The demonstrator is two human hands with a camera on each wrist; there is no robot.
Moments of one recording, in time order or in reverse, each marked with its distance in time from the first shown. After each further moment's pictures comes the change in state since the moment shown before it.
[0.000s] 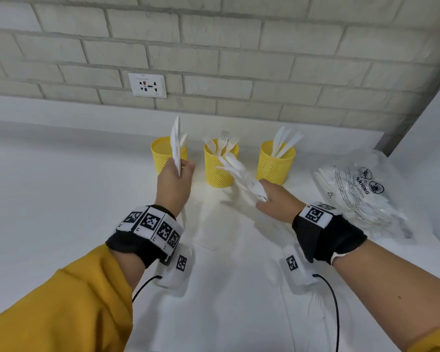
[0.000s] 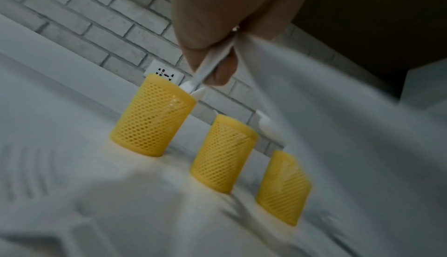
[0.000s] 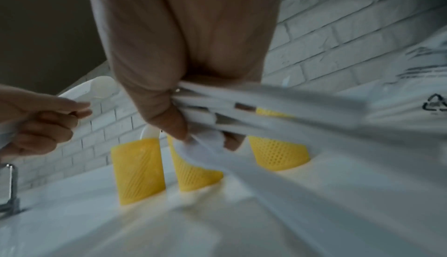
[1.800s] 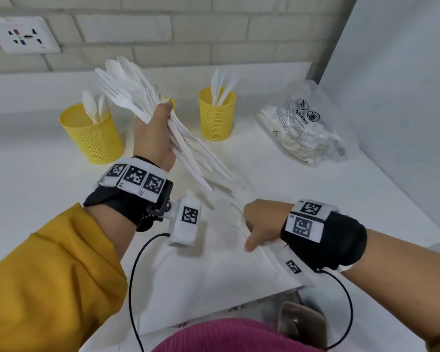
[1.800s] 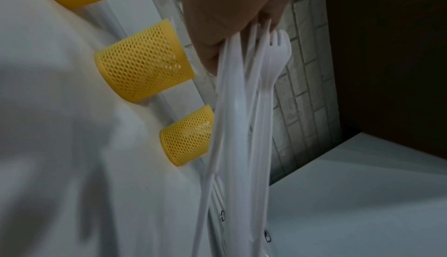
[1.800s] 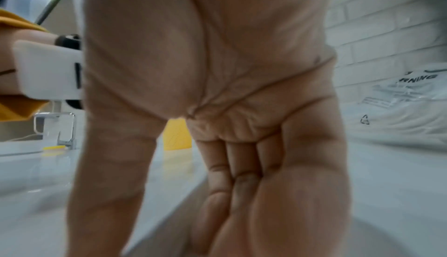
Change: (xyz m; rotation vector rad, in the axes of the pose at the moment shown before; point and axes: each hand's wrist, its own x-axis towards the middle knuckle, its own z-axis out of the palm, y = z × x) left_hand 0.003 0.031 0.069 -0.746 -0.266 -0.388; right_hand -0.104 0.000 0.035 -0.398 -0.531 0.357
